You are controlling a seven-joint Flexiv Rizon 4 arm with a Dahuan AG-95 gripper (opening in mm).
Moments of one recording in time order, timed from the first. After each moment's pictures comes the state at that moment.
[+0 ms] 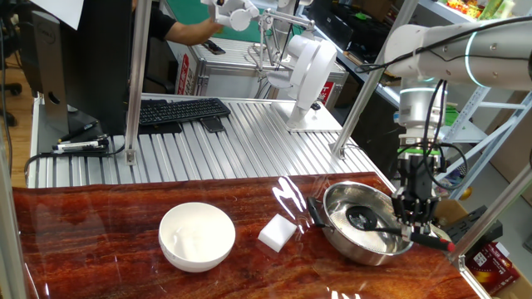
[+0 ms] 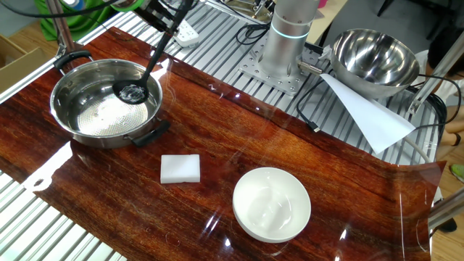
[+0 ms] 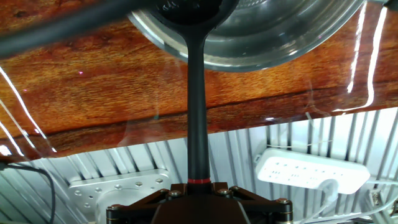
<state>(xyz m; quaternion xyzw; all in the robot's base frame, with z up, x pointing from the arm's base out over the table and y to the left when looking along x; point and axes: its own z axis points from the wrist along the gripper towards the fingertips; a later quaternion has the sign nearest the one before) 0.331 -0.212 0.226 -0.08 -0.95 -0.02 0.32</state>
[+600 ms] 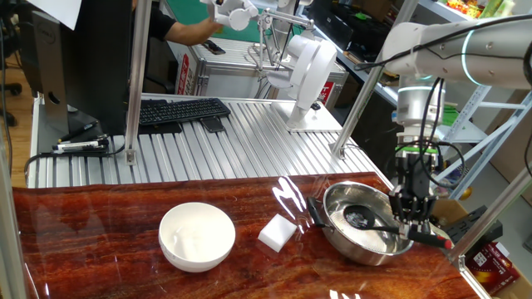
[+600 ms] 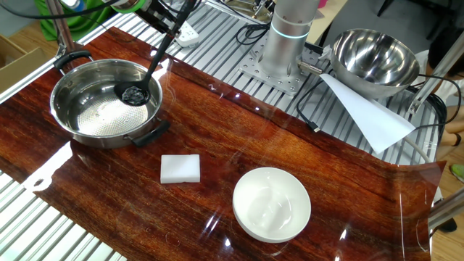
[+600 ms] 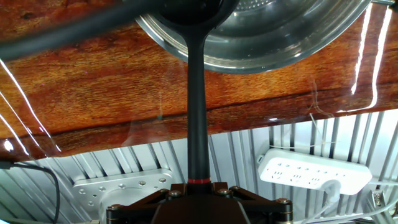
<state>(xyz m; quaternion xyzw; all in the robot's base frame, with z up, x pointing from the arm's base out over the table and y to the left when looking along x) 0.338 -0.213 0.228 -0.08 -0.94 -0.03 0.32</state>
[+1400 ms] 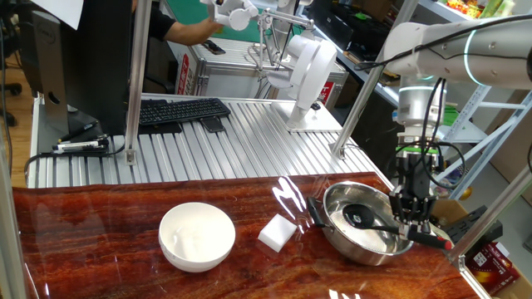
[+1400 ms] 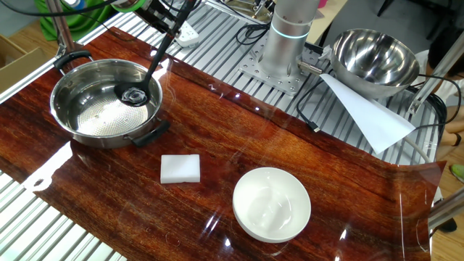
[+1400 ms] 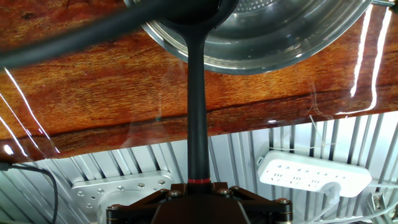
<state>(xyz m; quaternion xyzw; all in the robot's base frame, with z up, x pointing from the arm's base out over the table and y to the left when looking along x) 0.337 -0.212 0.228 -0.07 -0.95 -0.03 0.31</state>
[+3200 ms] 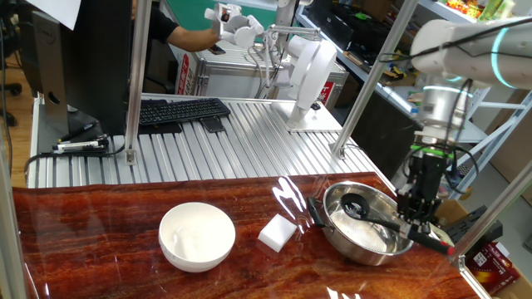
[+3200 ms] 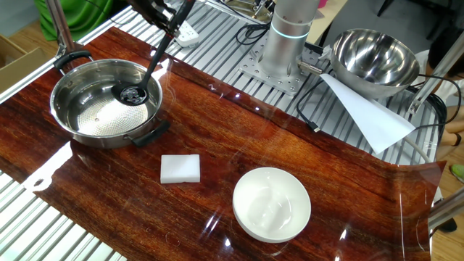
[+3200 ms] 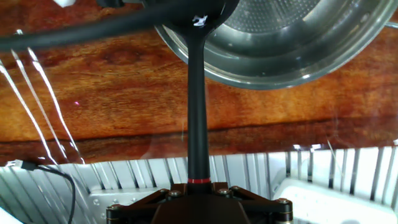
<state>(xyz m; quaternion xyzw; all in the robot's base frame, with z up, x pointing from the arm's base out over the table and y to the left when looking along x) 0.338 -0.213 0.227 -0.04 -0.97 -0.08 0.23</state>
